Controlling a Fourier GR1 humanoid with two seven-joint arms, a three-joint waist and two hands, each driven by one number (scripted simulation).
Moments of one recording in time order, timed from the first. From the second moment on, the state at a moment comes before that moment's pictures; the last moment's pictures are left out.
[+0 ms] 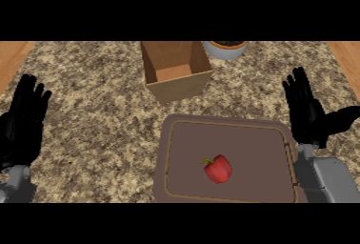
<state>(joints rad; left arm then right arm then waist) -0.10 0.43 -0.04 -1.68 0.37 0.42 0.14 -0.26 -0.21 0.00 -1.39 -0.27 -0.24 -0.03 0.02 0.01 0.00</state>
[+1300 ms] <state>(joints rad) 0.00 0.49 -0.04 -1.61 0.47 0.15 0.16 -0.18 -0.70 0.37 -2.00 0.42 0.17 -0.31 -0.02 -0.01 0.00</state>
